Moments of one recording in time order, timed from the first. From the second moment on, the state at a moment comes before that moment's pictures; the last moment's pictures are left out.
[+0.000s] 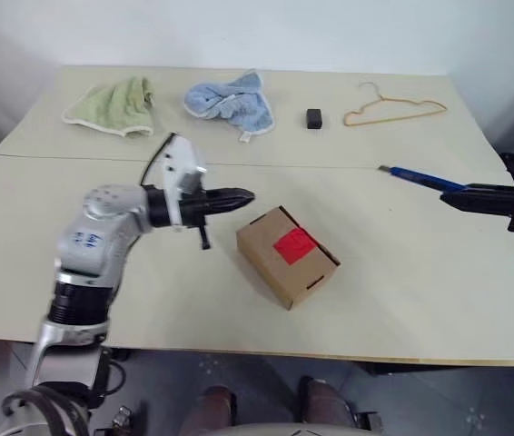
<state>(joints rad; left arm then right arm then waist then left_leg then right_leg) -0.66 0.61 0.05 -0.07 -0.46 0.54 -1.05 -0.40 -1.12 -0.44 0.05 0.73 0.96 1.02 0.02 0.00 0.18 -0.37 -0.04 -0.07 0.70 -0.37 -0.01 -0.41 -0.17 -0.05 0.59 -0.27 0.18</state>
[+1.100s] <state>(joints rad) -0.21 0.52 -0.05 -0.33 -0.43 0.70 -0.69 -0.25 -0.62 -0.04 -0.07 0.30 0.31 0.80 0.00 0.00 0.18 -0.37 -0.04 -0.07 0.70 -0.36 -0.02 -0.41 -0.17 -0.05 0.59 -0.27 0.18</state>
